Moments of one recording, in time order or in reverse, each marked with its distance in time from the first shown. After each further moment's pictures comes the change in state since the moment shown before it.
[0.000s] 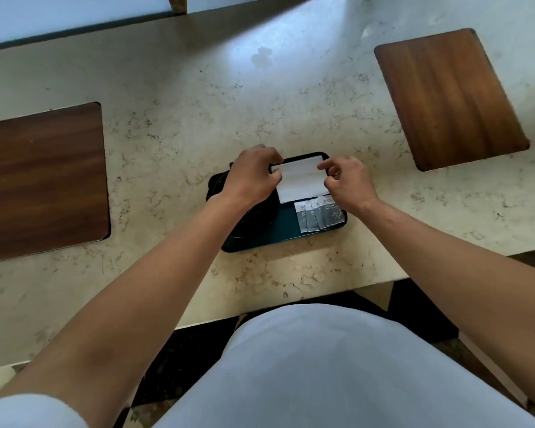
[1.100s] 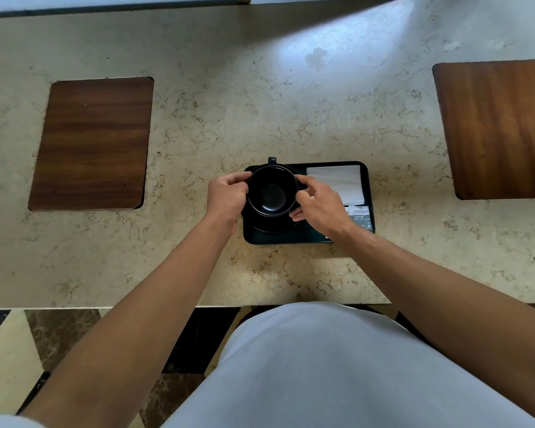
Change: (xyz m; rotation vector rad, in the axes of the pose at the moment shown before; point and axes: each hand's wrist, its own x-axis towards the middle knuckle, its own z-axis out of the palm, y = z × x) left_hand -0.065 -0.068 -0.010 -0.977 0.375 -0.861; right_hand -0.037 -0.073 0.064 0.370 -0.348 -0.031
